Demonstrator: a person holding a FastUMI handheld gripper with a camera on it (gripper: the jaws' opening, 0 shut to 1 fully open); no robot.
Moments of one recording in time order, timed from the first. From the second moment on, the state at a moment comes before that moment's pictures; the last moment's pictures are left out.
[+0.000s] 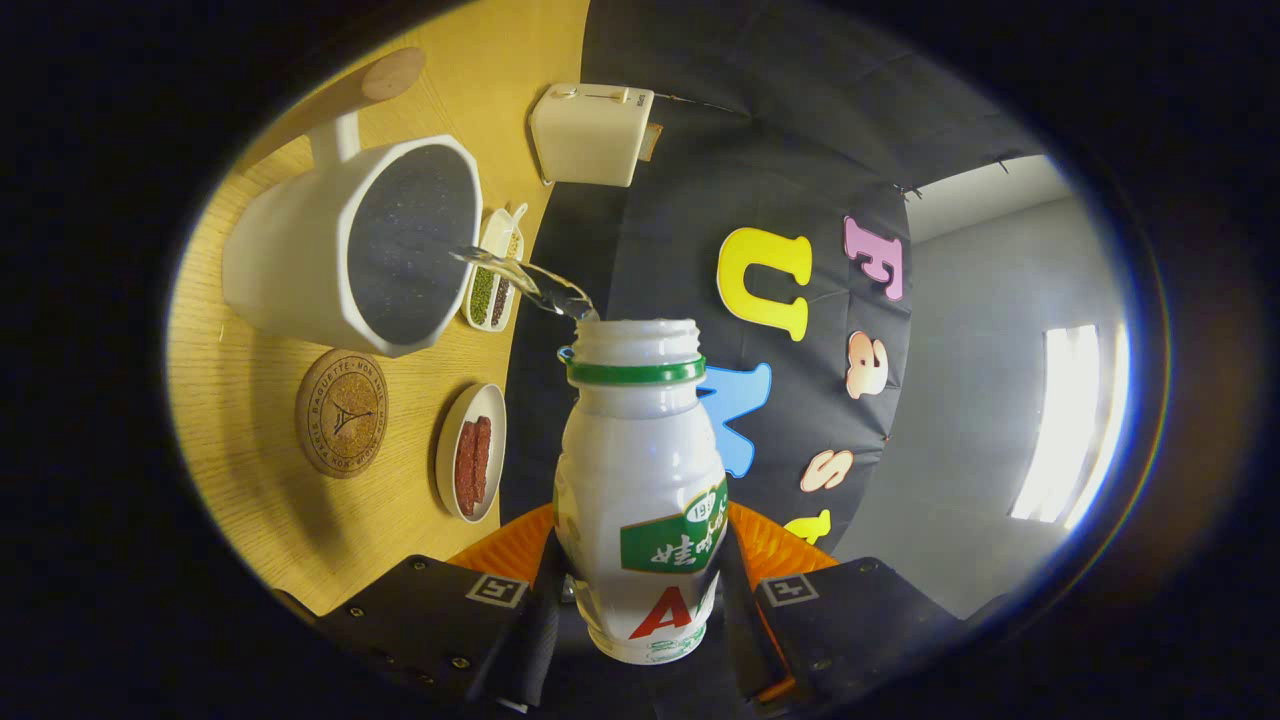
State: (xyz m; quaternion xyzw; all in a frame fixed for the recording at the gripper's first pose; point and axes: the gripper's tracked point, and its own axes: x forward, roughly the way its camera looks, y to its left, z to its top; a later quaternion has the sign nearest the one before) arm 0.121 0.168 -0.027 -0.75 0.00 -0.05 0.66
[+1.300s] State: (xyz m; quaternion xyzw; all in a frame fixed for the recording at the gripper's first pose) arm 0.118 0.169 -0.011 -0.77 -0.01 -0.05 0.64
